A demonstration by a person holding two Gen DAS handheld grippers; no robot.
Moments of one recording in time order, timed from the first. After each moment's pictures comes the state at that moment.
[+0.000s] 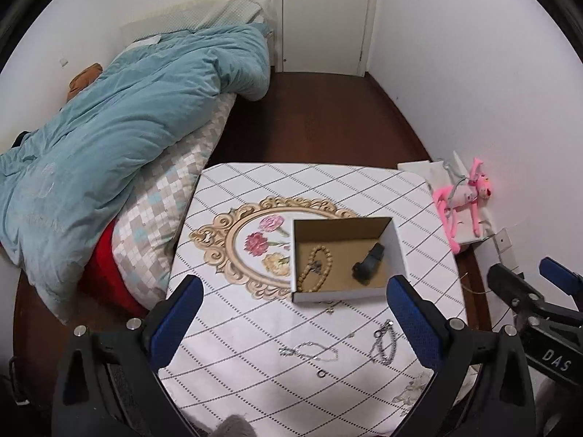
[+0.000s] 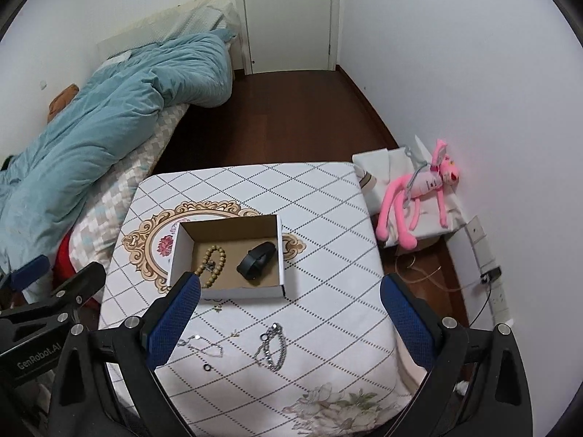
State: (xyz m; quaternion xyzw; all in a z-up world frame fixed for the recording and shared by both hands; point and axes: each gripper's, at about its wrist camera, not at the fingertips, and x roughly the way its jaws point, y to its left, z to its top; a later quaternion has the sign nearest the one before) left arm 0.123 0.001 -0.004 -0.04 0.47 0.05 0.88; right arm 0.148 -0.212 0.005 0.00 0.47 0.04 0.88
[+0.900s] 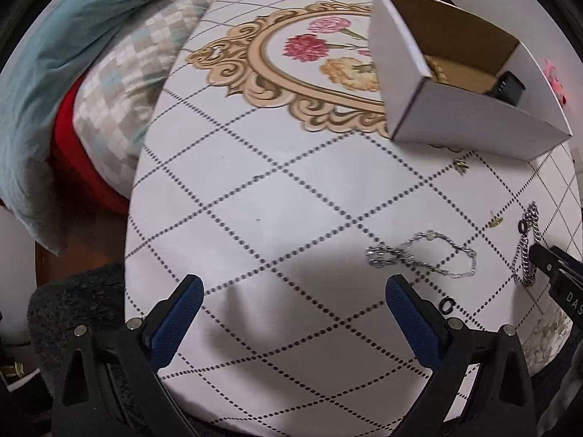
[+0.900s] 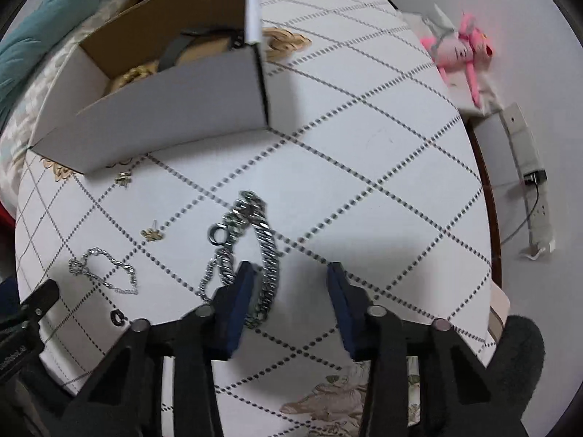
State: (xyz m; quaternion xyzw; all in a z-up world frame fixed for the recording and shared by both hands) left arm 0.112 0.032 -0.217 -0.01 0.65 0.09 0.76; right arm 0.146 -0.200 -0.248 -0.01 0.65 0.01 0.76
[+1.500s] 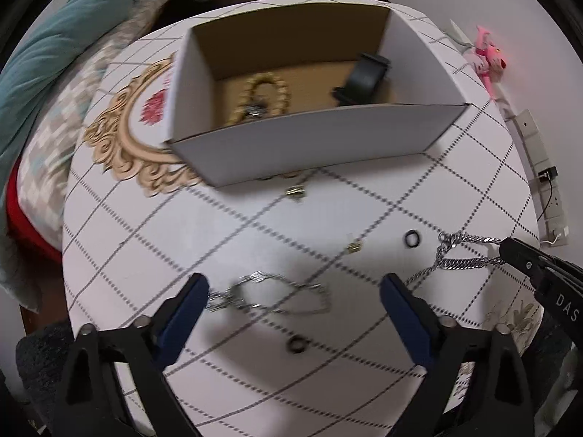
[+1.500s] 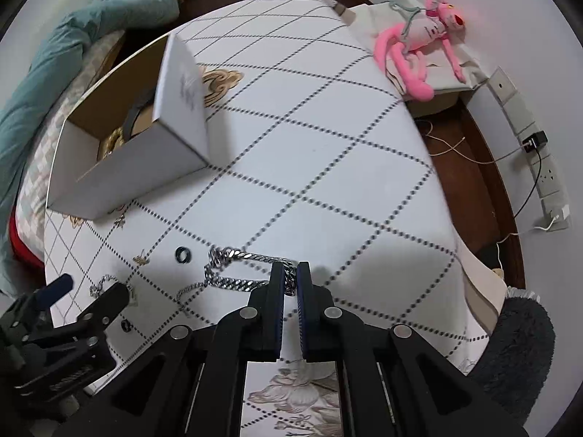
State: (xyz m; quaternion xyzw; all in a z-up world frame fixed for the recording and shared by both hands) left arm 0.136 -0.075 -0.204 0.02 0.63 -0.02 0.78; right arm 0.133 -0.284 -0.239 0.09 0.63 0.00 0.77
